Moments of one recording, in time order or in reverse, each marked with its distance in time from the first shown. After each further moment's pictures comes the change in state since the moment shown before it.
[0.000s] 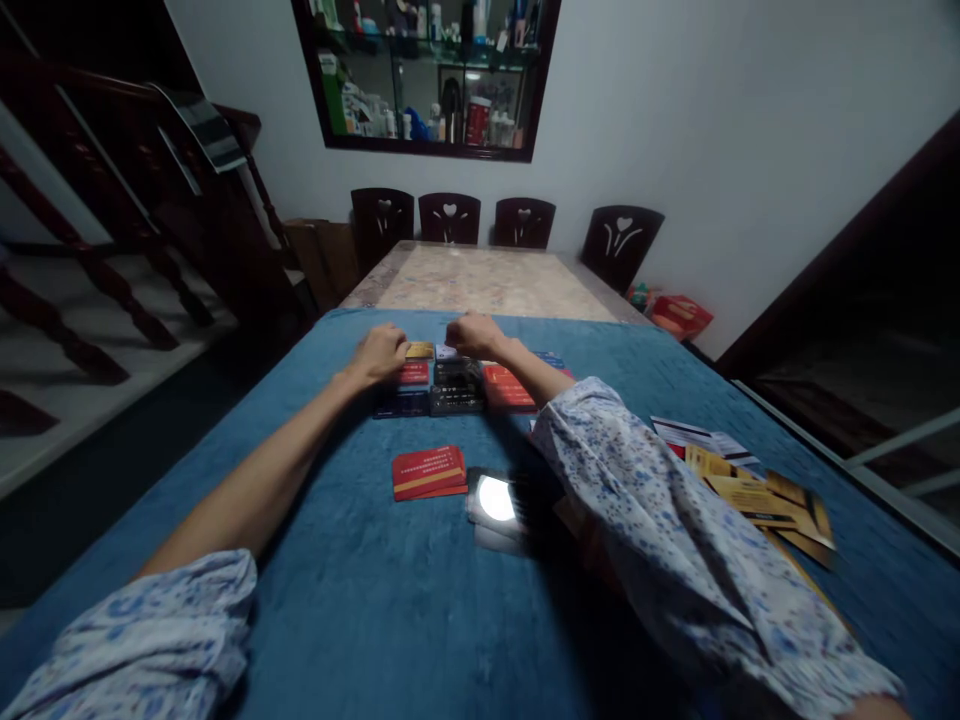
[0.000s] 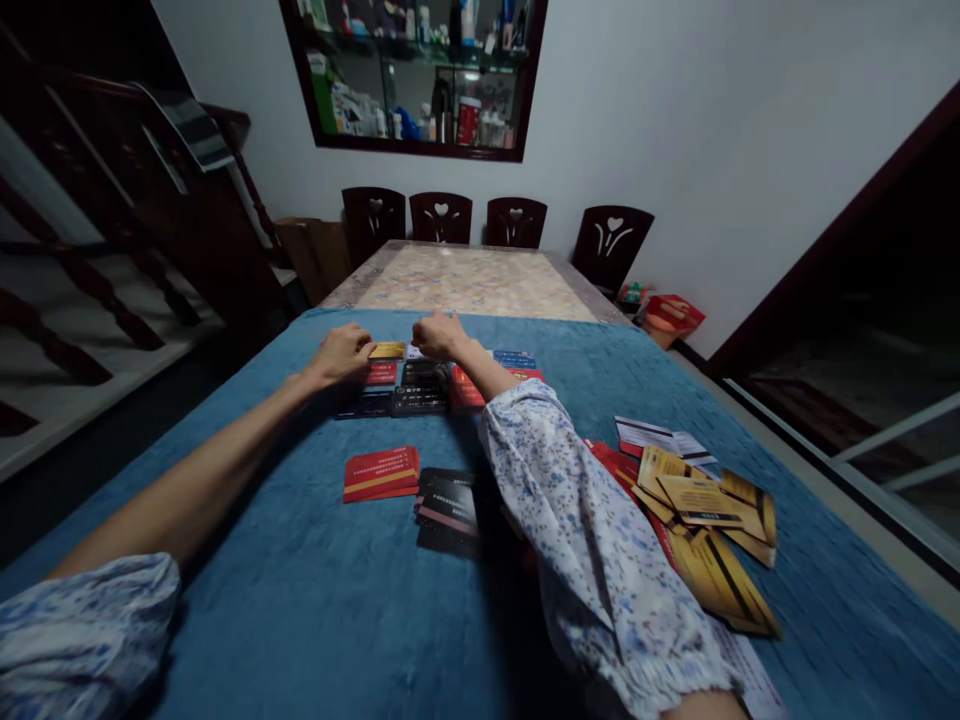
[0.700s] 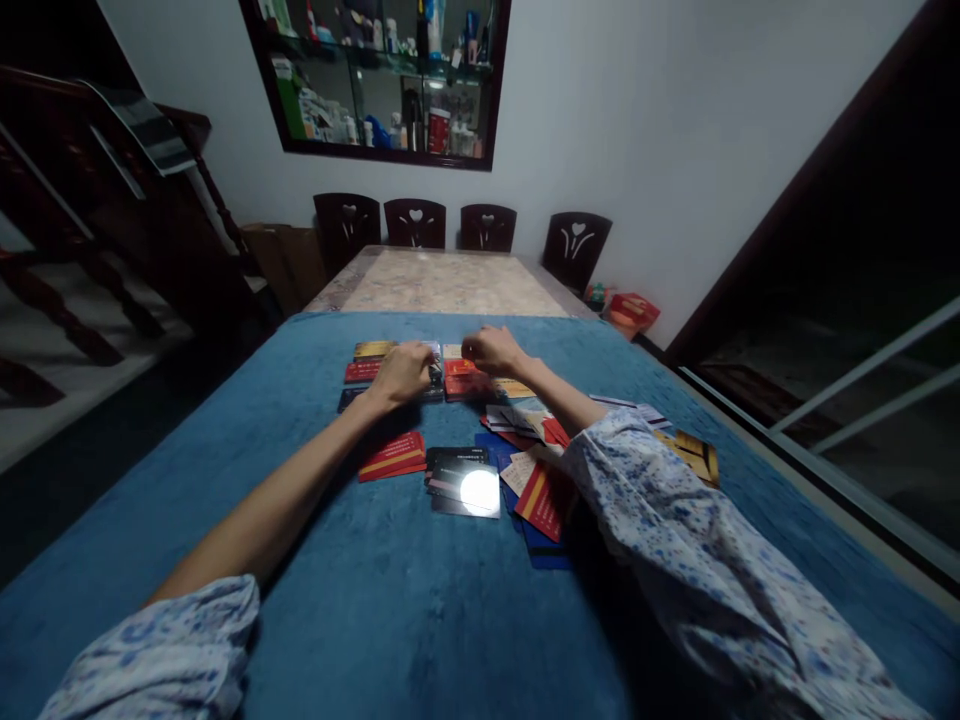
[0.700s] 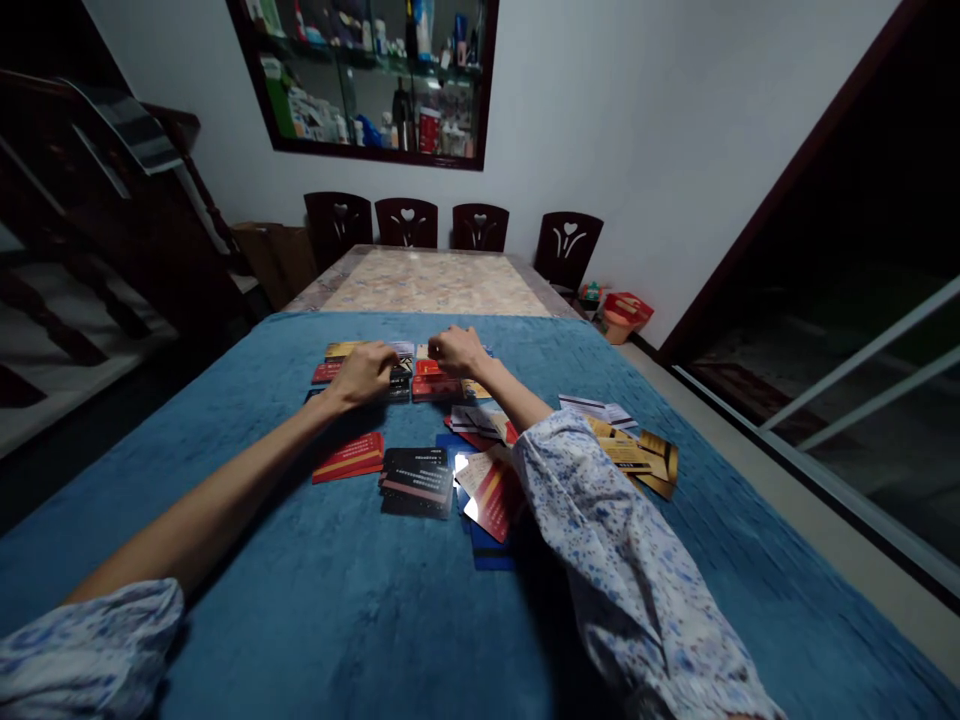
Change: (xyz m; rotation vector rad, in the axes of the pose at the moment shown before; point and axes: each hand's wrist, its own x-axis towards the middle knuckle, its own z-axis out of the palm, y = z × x) left_hand -0.028 0.112 -0.010 -0.156 -0.002 0.199; right_hand -0.103 0.042 -0.007 -0.039 0.026 0.103
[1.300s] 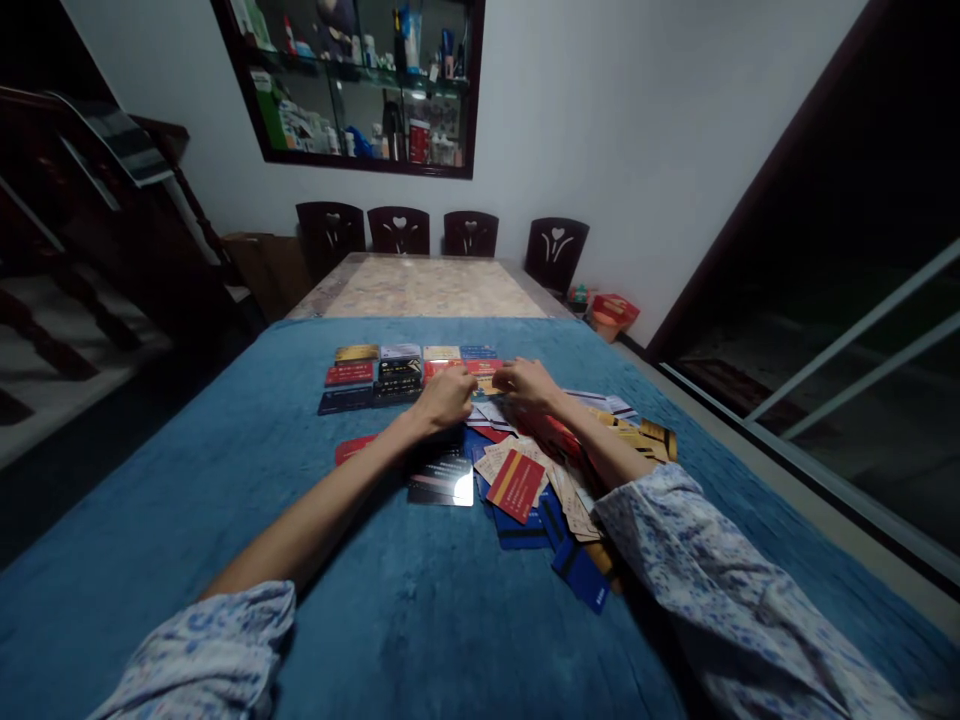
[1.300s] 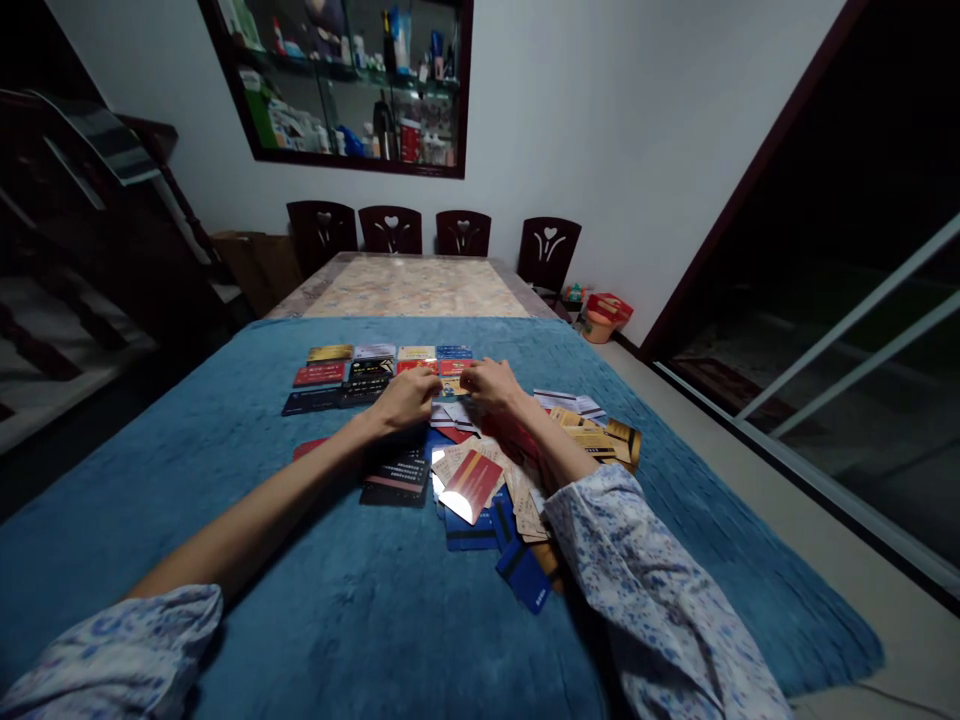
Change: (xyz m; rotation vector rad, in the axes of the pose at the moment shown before) left_hand -0.002 0.098 0.022 -0.035 -0.142 0.200; right_hand -0.092 0.051 0.027 0.019 -0.043 0.073
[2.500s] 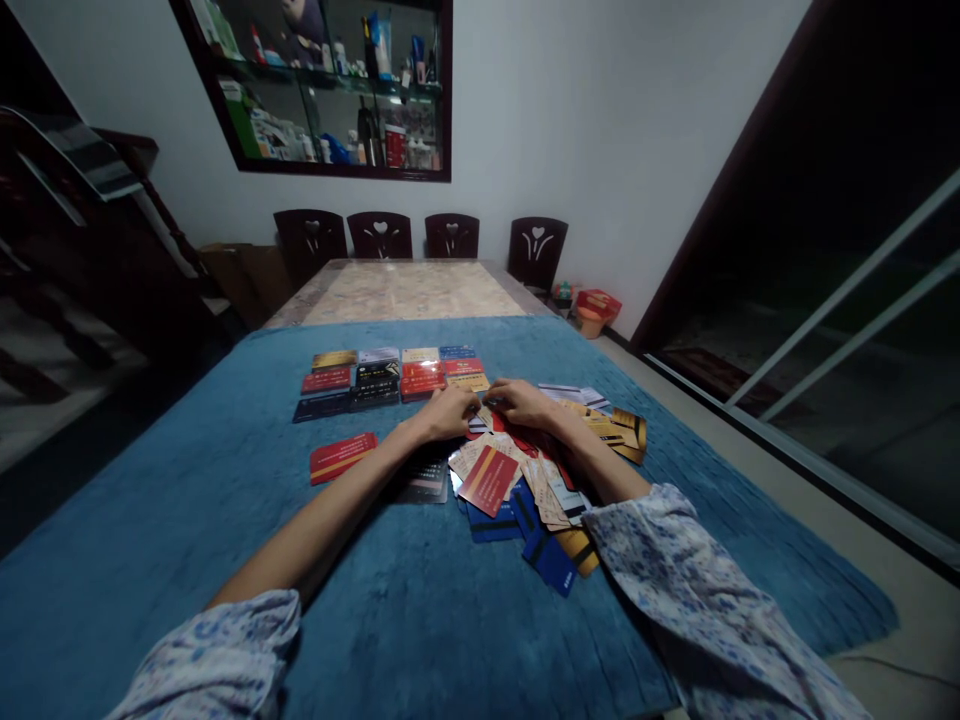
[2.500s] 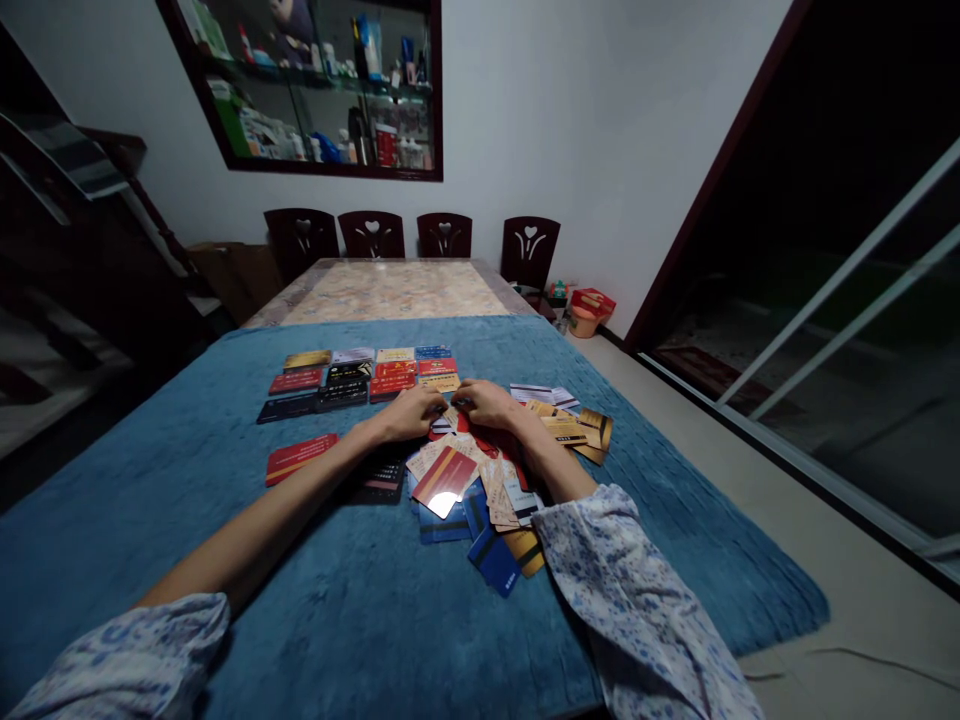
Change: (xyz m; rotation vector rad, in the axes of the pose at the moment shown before) left_hand 0.015 0.020 0.031 -0.143 -0.166 0.130; right_hand -0.037 0.026 0.026 0.320 0.016 -0.153
